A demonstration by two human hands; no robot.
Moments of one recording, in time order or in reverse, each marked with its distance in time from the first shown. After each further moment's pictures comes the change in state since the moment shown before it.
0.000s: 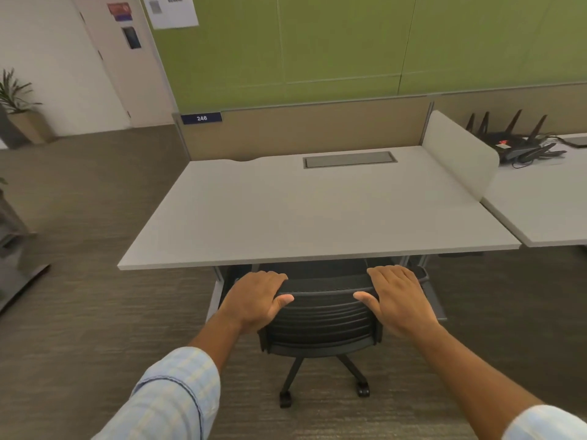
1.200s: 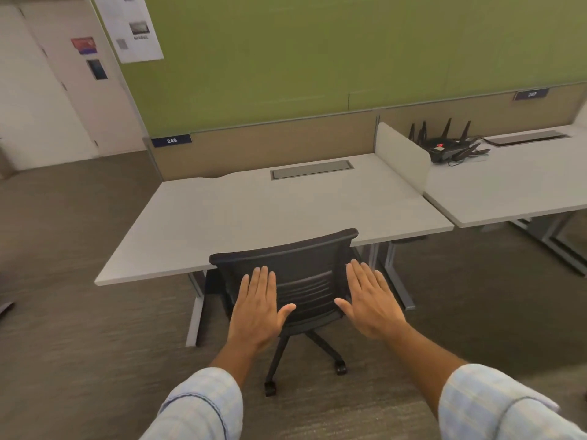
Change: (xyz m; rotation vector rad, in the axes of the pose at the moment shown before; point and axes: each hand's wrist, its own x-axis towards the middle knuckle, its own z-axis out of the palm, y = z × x) left_hand -0.043 0.117 0.028 0.226 0.066 -0.148; right_hand -0.091 -0.005 -0.031 -0.024 -0.274 0.157
